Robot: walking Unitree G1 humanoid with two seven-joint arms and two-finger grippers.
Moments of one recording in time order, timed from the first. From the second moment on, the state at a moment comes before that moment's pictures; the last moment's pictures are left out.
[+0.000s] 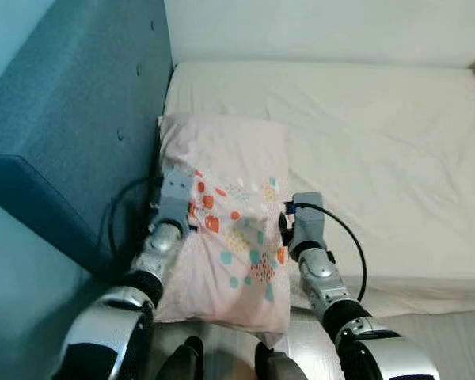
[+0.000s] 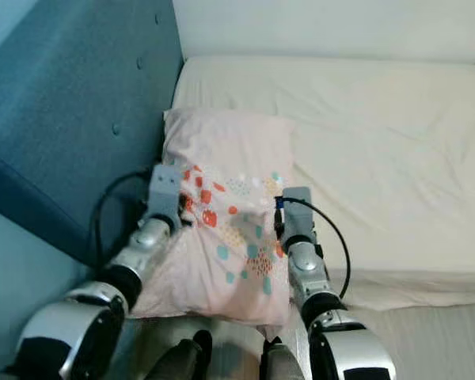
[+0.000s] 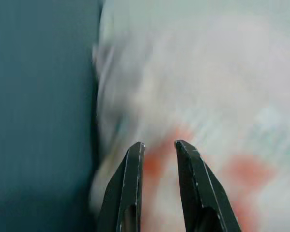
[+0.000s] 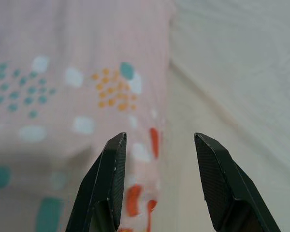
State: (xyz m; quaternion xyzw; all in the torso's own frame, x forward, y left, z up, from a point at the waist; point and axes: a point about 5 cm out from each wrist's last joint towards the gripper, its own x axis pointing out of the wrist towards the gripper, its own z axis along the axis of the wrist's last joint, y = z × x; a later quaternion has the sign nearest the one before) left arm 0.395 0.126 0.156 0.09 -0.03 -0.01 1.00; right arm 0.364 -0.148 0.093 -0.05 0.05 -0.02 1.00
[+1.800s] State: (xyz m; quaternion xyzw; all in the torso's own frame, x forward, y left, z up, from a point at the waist) left arm 0.307 0.139 0.063 0.04 0.07 -0.09 0.99; right arm 0.289 -0.140 0.060 -0.04 0.05 0.07 1.00
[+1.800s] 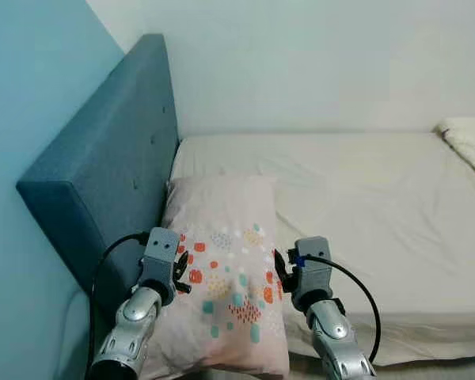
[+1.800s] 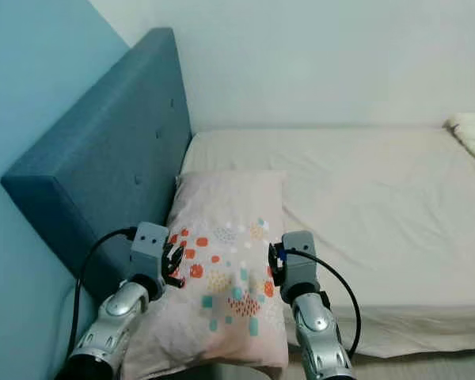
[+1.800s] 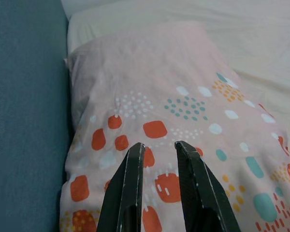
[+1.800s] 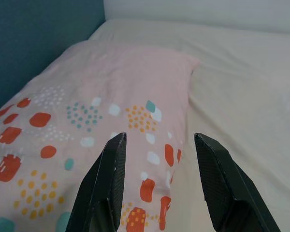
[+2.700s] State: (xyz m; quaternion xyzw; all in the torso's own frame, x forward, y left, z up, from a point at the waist) left arm 0.298 0.135 0.066 0.06 0.08 -0.14 0.98; right arm 0.283 -0.138 0.057 -0.03 0.07 0.06 1.00
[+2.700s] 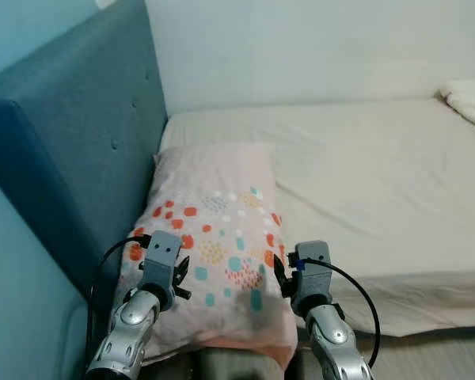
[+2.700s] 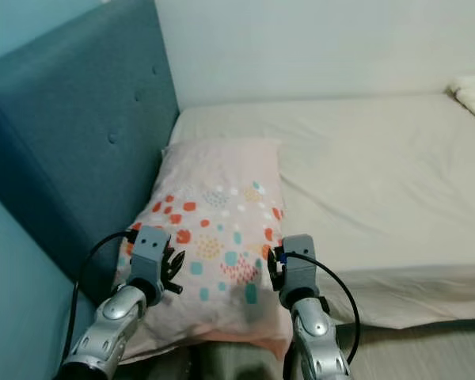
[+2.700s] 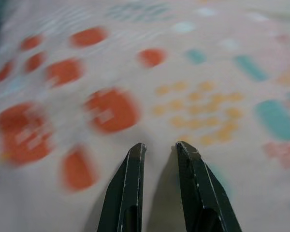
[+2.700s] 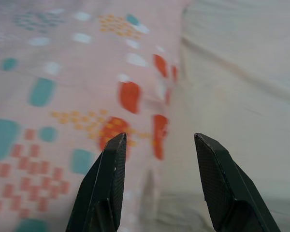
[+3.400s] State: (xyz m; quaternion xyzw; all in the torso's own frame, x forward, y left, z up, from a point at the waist) left arm 0.245 0.189 0.082 0.24 0.14 -0.47 0.84; right arm 0.282 -0.143 0.071 -0.05 0.05 0.15 0.99
